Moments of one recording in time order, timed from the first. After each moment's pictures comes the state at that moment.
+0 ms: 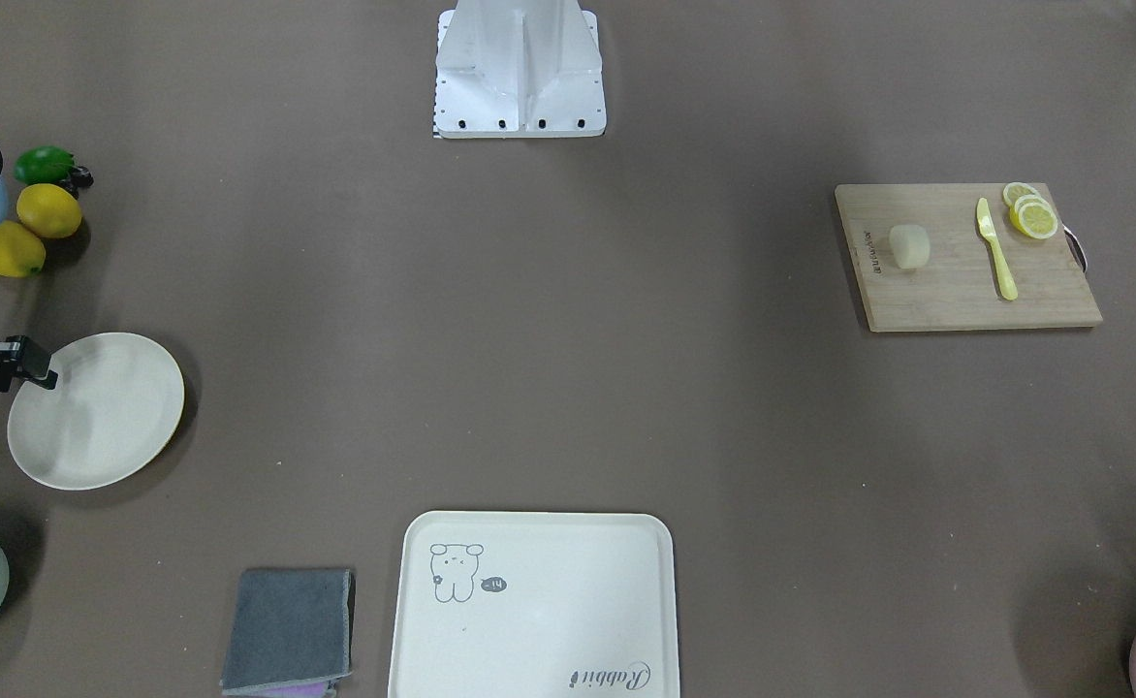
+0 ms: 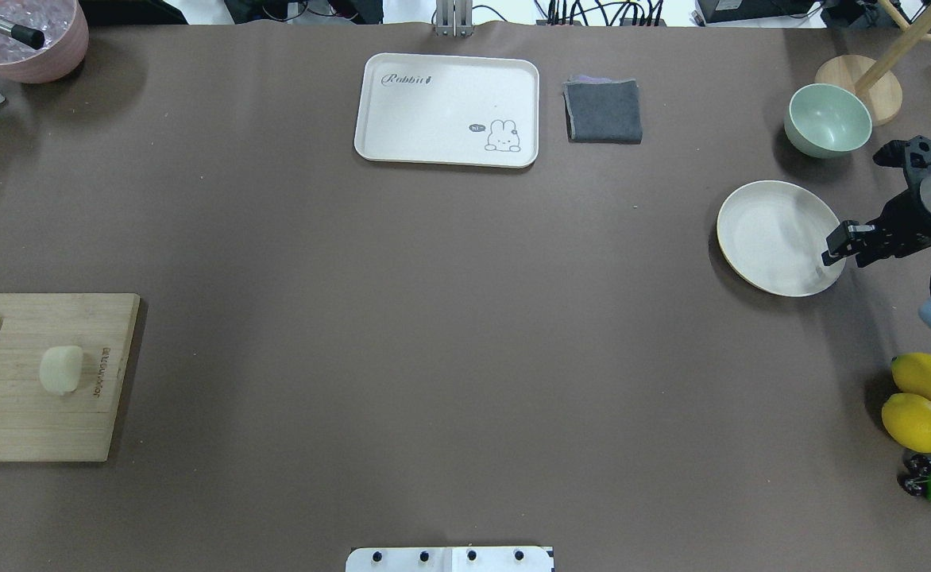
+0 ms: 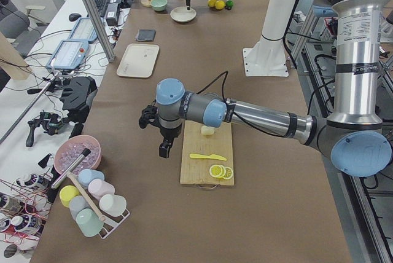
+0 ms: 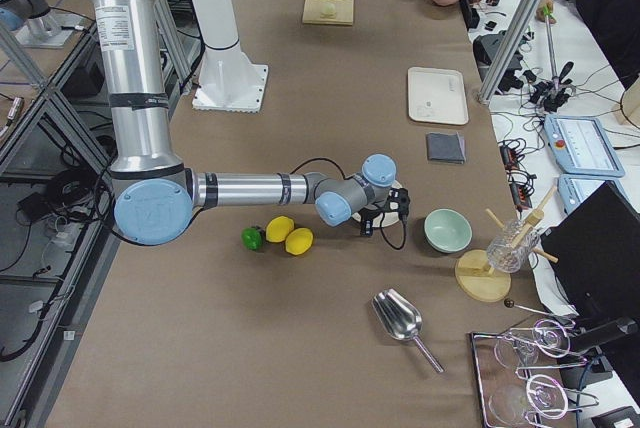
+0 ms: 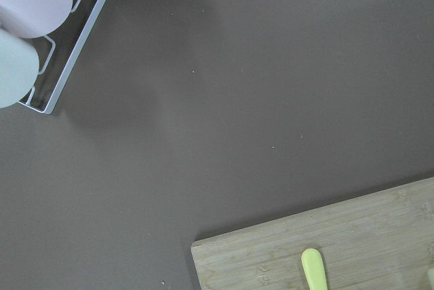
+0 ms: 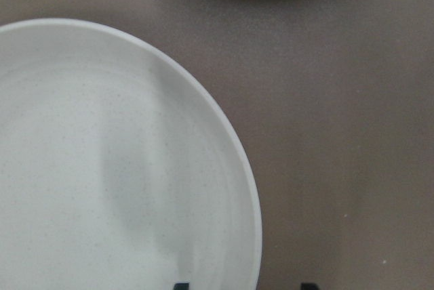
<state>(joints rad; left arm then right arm) -1.45 -1.52 -1.83 -1.62 -2.30 0.01 1.08 -1.48 1.42 -1.02 2.31 0.70</state>
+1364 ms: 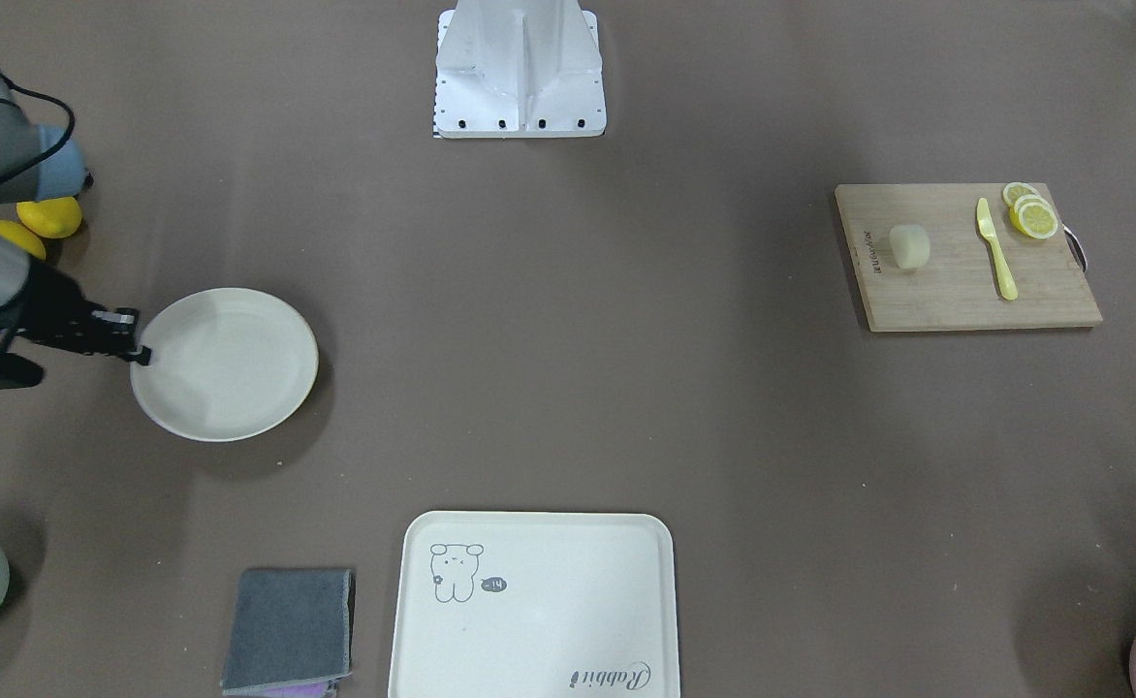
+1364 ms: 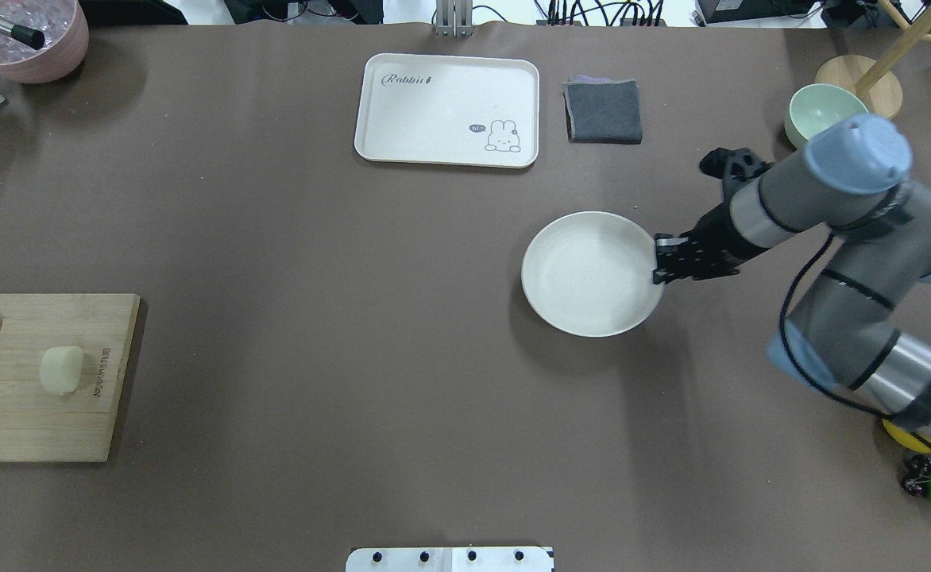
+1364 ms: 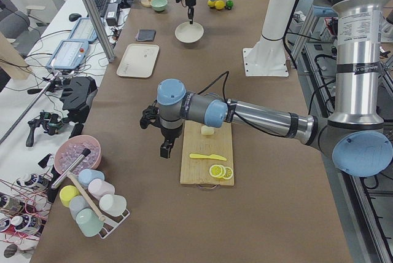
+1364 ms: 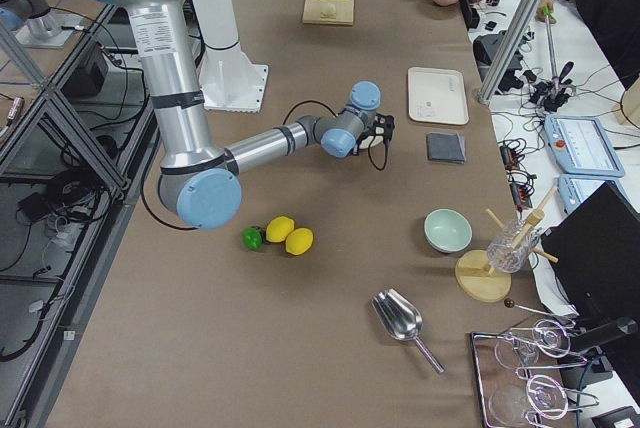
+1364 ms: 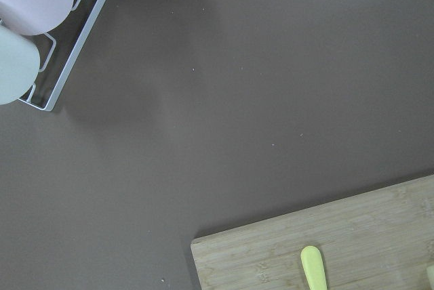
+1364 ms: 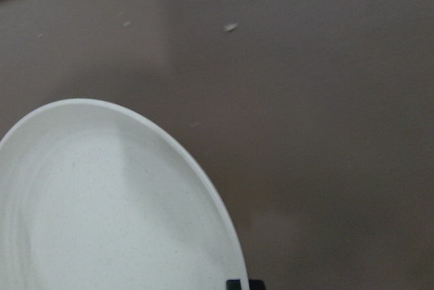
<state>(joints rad) -1.45 -1.51 -1.84 -1.62 -2.31 0.01 0.75 -1.27 1.66 -1.02 2.21 1.29</state>
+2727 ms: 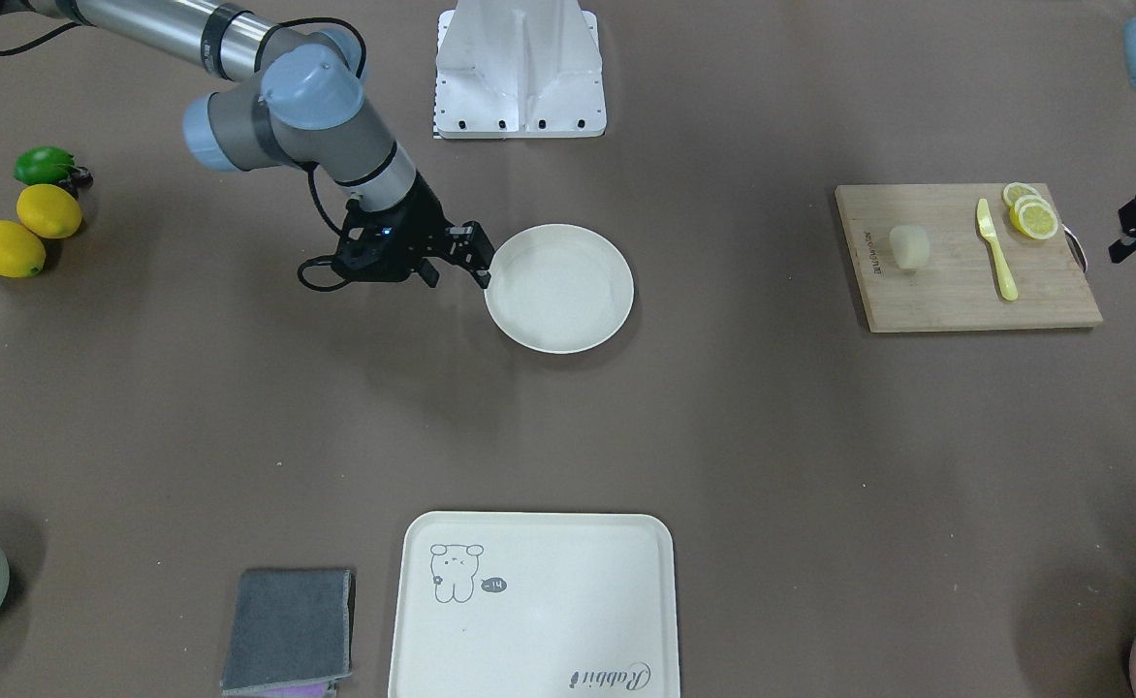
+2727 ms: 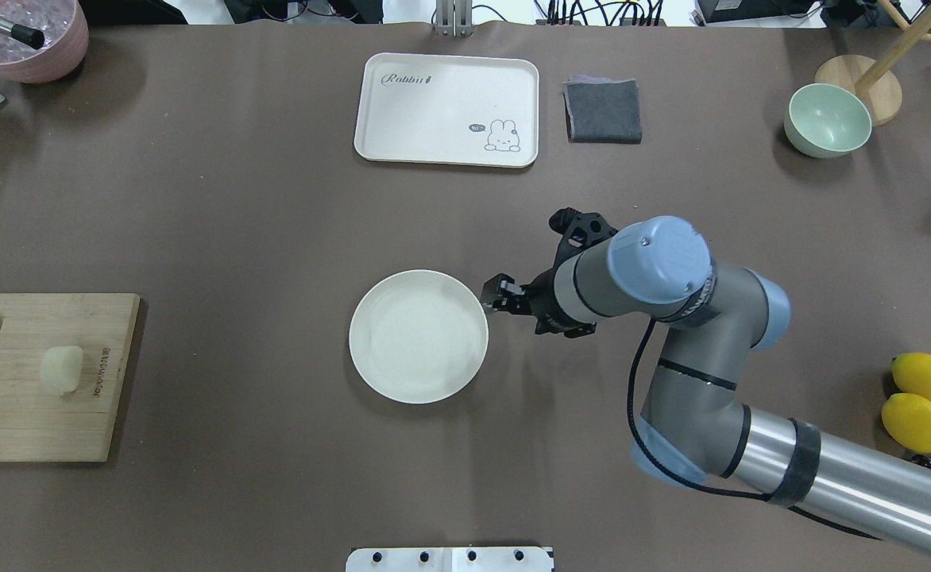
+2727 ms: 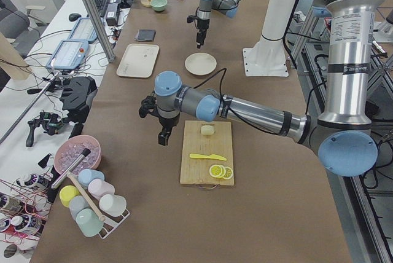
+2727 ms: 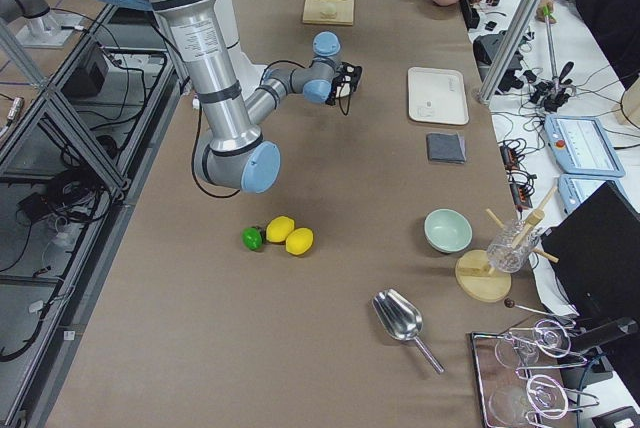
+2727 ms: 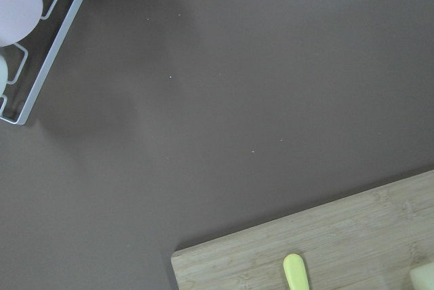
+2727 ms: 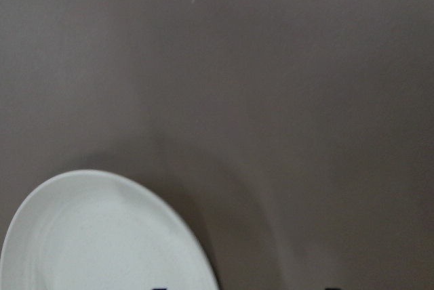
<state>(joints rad) -1.31 -1.59 -1.84 -1.71 -2.34 -0.25 0.55 -1.12 1.69 -1.05 1.94 1.59</state>
